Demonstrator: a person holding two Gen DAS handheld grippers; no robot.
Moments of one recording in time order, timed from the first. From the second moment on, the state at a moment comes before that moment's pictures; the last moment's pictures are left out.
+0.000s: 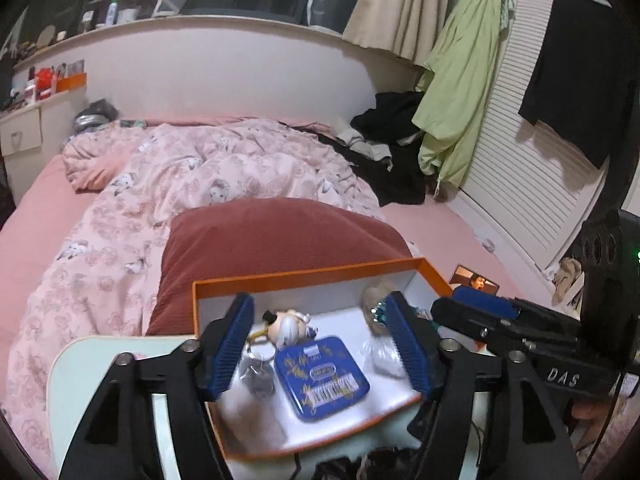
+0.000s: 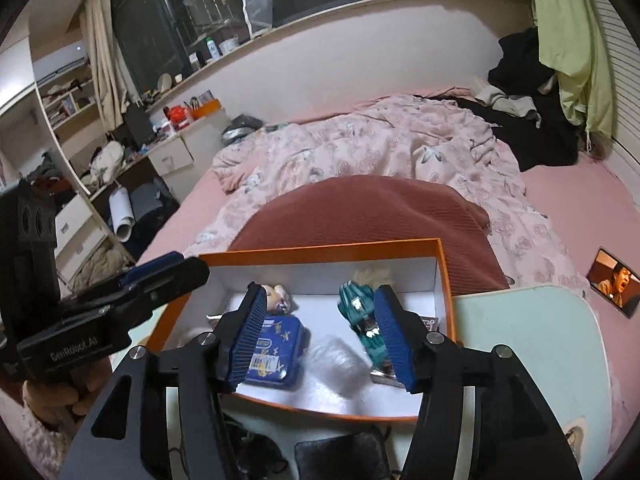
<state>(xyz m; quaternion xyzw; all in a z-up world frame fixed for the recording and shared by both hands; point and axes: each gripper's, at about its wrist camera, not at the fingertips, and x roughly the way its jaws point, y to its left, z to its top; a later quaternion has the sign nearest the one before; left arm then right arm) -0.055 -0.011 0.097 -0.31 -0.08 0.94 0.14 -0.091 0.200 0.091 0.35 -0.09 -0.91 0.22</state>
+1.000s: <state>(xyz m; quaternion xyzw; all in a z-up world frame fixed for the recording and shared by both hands) 0.066 0.017 0.009 -0.44 0.00 0.90 0.08 0.011 0.211 0.022 0.43 0.02 -0.89 0.16</state>
